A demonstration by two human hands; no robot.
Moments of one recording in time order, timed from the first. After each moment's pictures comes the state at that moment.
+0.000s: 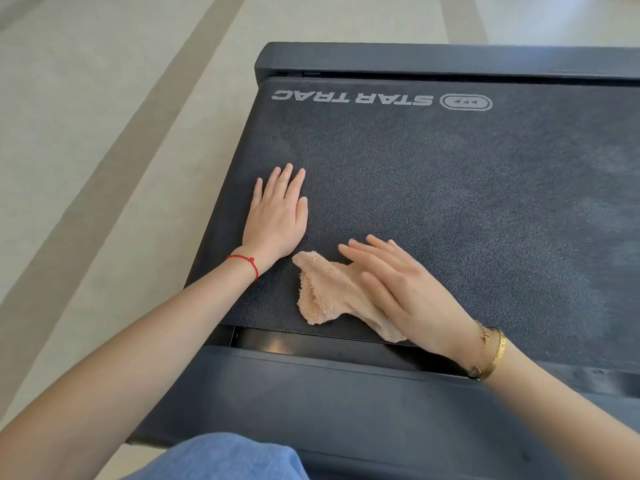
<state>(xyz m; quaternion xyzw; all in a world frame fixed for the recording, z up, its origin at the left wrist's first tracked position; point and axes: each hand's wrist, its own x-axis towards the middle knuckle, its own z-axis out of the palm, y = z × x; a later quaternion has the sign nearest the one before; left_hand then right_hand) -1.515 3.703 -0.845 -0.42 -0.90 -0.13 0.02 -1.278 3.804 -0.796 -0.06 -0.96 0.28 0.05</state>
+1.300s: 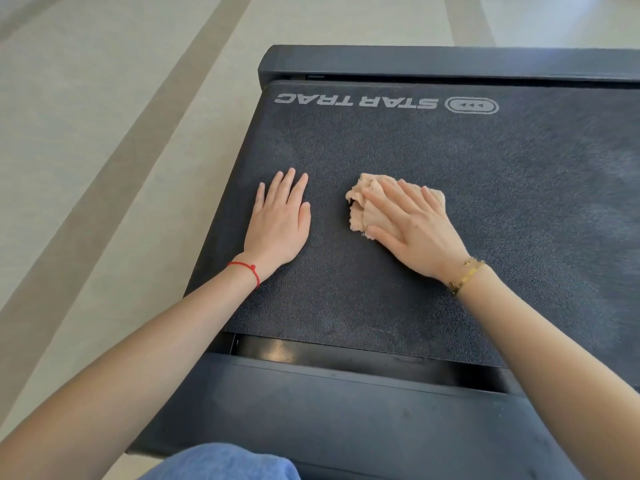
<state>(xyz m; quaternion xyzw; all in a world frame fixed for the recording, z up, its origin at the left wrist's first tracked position) -1.514 3.703 -0.840 -0.41 -0.90 -0.11 0.00 -1.339 3.883 -0.821 -0.13 -0.99 0.10 0.05</state>
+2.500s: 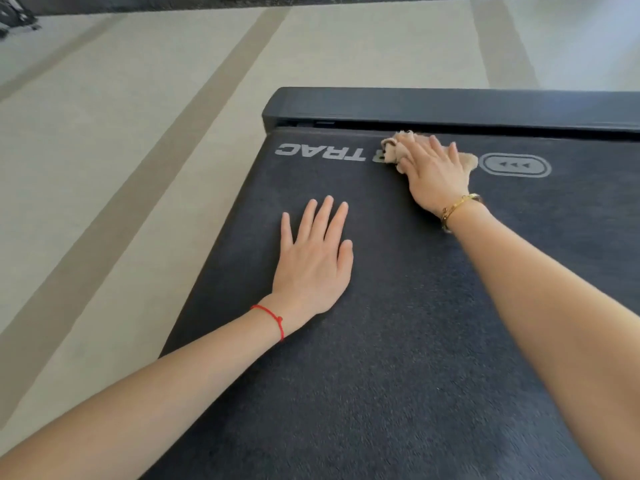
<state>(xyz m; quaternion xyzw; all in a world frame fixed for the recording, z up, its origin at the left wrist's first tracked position) -1.544 3.803 -0.848 -0.41 -0.91 -0.07 0.02 -1.525 4.051 -0.826 -0.23 -0.96 0.12 0.10</state>
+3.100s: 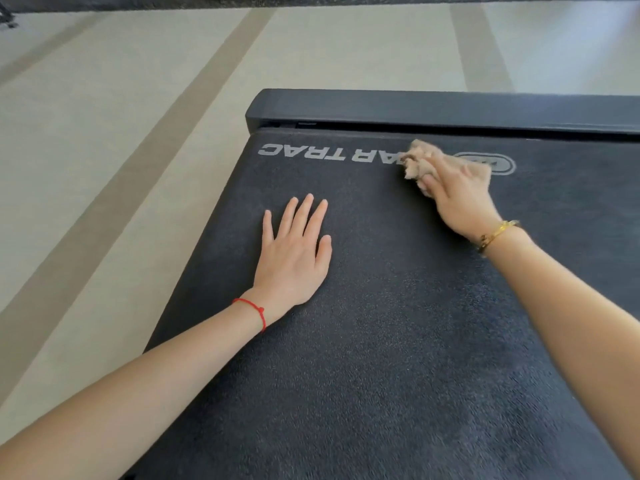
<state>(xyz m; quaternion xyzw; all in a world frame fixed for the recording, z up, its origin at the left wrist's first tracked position) -1.550 3.800 -0.852 -0.40 -0.91 -0.07 0.02 -1.452 4.070 -0.822 -0.23 -0.95 0.16 0.14</state>
